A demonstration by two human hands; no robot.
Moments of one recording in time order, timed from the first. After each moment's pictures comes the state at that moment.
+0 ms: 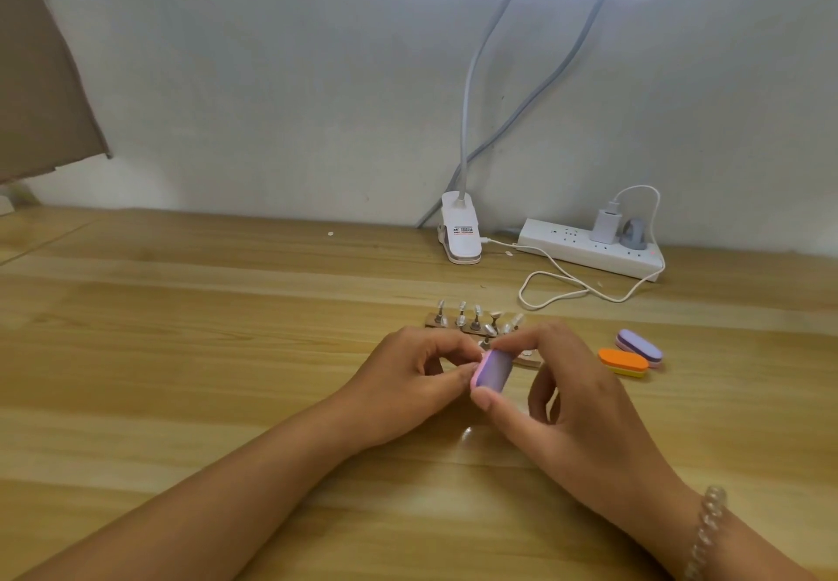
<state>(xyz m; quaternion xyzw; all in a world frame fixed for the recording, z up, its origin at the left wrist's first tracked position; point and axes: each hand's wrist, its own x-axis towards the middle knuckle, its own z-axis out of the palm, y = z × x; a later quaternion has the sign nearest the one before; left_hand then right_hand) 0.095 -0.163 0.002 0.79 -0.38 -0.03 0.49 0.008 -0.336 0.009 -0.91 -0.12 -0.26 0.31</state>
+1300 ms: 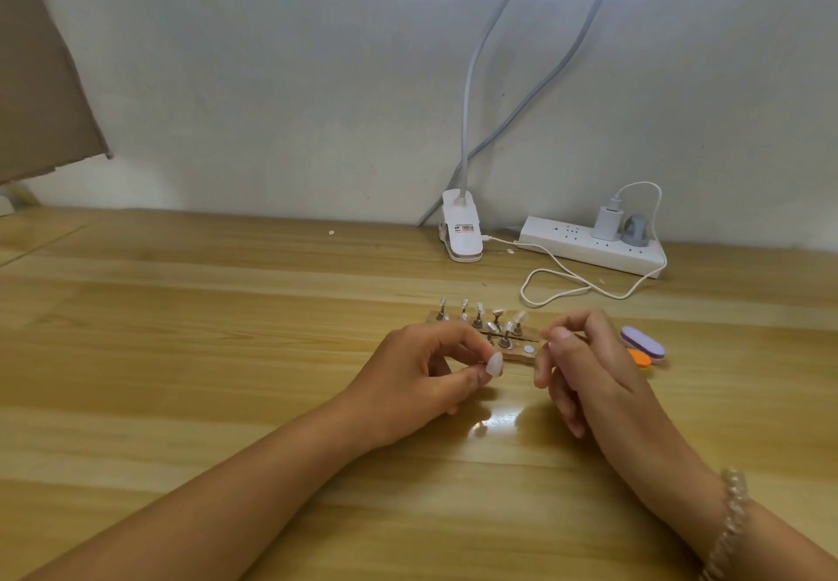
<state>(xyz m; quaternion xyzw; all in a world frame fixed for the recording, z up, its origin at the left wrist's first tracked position) 0.097 -0.163 -0.007 0.76 -0.37 -0.04 0.53 0.017 -0.348 0.011 -0.78 -0.02 -0.17 0.60</state>
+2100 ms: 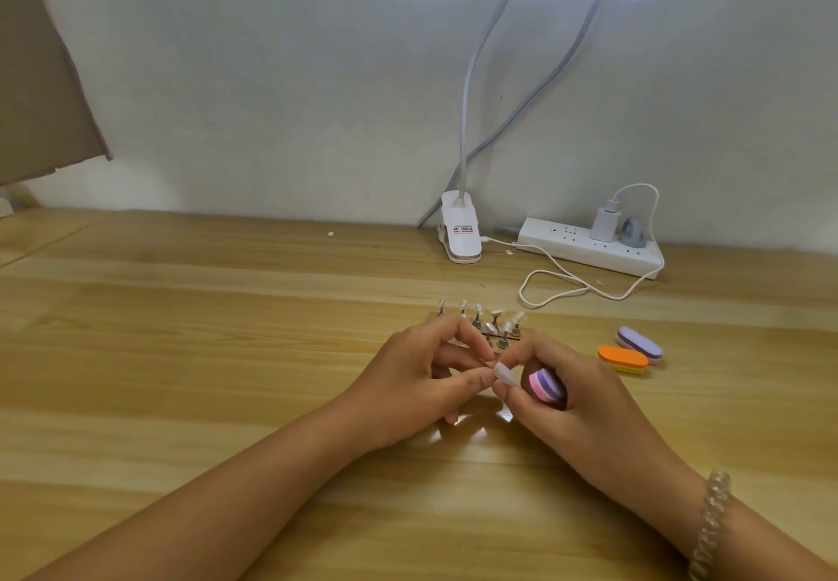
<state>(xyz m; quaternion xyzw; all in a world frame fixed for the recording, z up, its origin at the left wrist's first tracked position) 0.093 -0.165 -0.004 0.74 -0.36 -0.08 0.56 0.016 -0.347 0.006 -0.89 -0.14 -0.20 0.38</state>
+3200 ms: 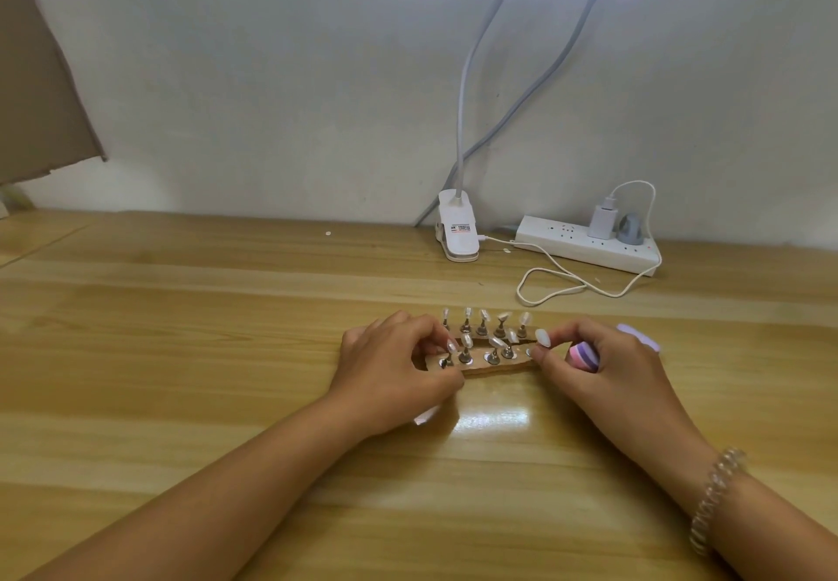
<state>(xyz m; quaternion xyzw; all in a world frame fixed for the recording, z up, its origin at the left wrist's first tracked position) 0.098 -0.163 0.000 0.91 -0.22 0.04 0.34 0.028 -0.371 0.004 -0.90 0.04 -0.23 0.38</state>
